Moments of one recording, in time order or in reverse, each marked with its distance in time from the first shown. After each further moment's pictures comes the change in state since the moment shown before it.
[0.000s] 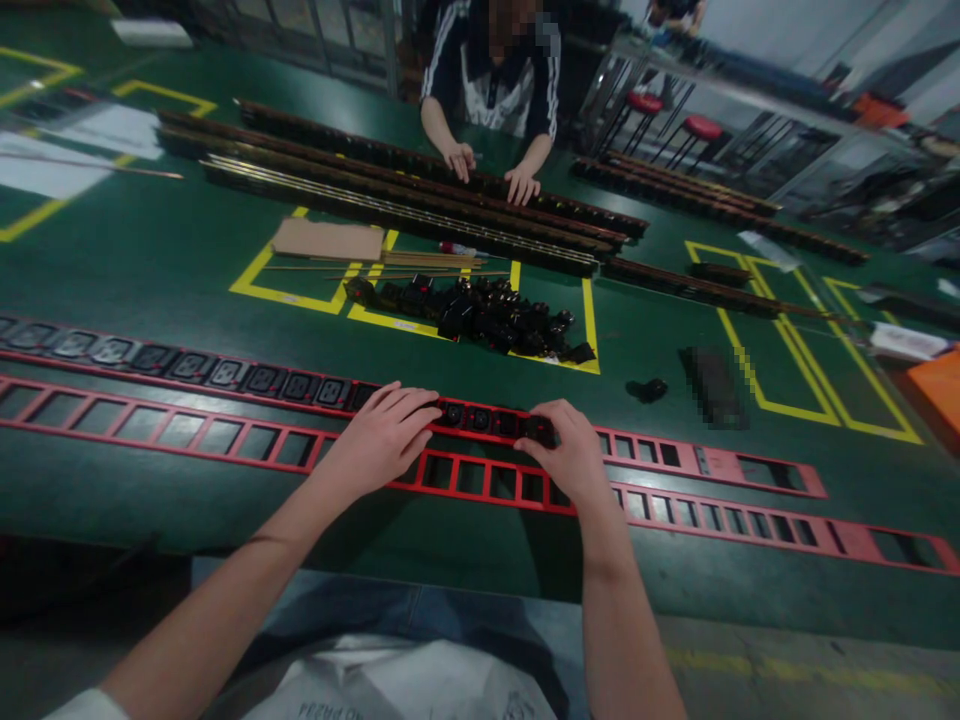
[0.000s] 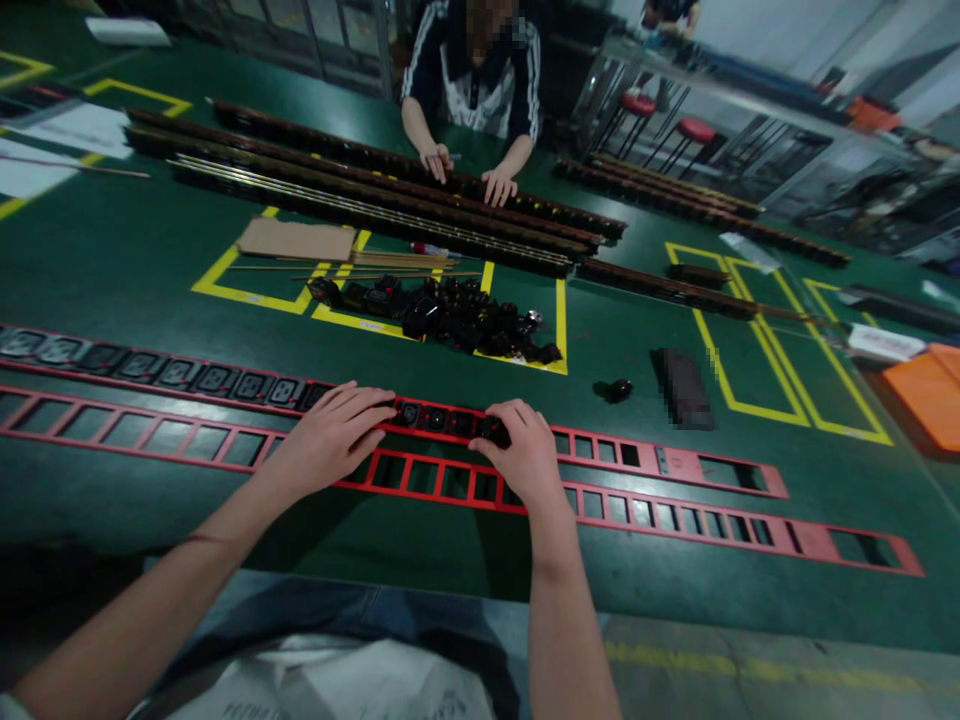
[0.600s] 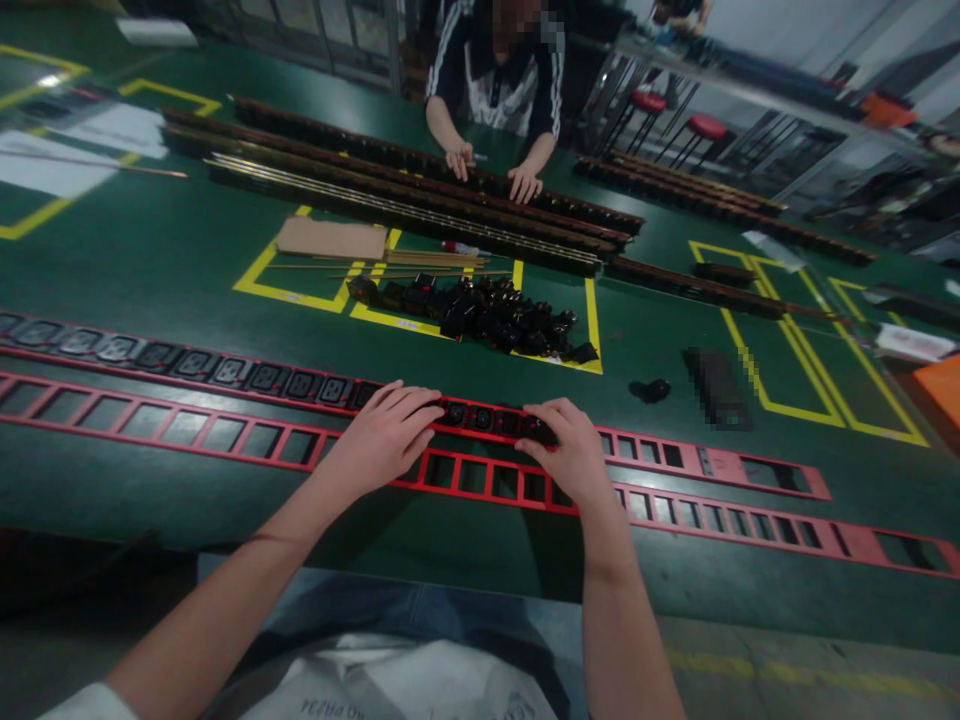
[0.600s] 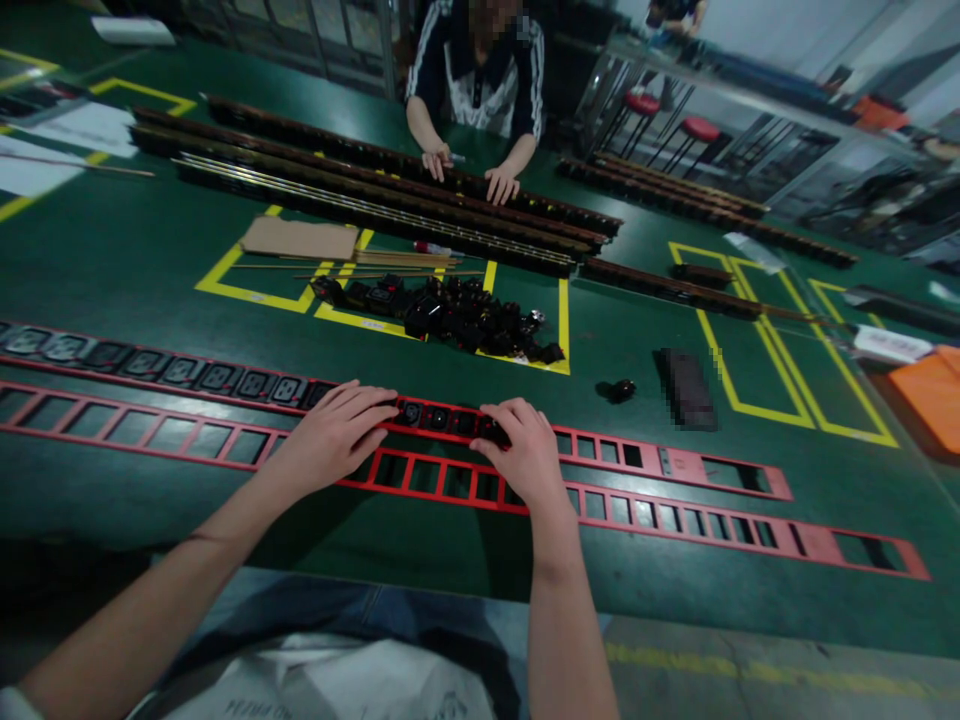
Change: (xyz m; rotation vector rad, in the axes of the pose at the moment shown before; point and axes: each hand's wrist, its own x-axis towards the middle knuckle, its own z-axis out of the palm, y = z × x) left_hand 0.000 0.000 -0.001 -0.014 -0.002 -0.003; right_hand 0.000 -0.001 -0.002 -0.040 -0.047 -0.037
